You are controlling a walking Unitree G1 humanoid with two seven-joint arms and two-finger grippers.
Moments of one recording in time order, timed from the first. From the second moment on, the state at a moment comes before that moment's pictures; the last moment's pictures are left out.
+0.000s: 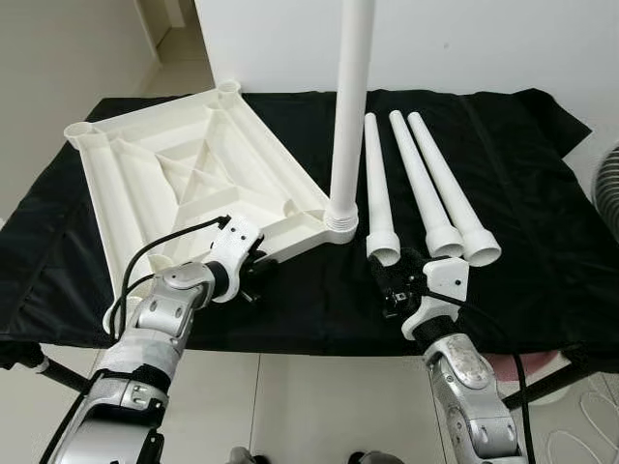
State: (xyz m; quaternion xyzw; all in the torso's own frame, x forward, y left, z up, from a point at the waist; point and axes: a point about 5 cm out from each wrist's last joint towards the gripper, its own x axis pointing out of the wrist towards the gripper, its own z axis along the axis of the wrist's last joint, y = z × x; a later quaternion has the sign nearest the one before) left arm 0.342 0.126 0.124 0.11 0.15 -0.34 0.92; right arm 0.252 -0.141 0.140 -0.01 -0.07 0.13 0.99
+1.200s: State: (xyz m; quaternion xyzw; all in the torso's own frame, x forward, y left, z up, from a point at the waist) left arm 0.344 0.112 0.134 0.08 0.11 -0.33 0.94; right arm 0.257 -0.141 0.147 -0.01 -0.09 0.12 0.99
